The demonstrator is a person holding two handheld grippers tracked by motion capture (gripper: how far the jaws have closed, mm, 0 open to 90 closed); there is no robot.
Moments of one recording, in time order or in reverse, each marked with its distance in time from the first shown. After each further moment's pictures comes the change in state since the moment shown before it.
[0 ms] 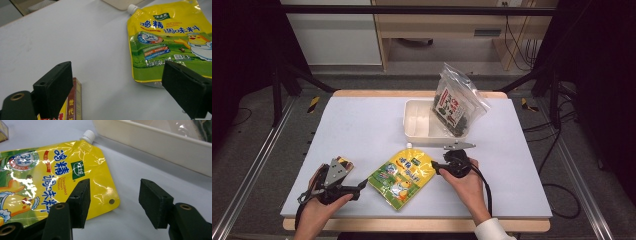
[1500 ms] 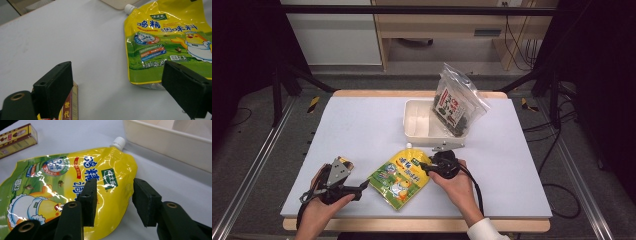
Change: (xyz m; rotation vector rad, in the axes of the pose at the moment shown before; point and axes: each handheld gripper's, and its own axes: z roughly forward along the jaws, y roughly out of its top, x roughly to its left) left arm -0.003 0.003 0.003 0.010 -0.009 0.011; right arm 0.029 0.009 0.008 -0.001 0.097 -0.017
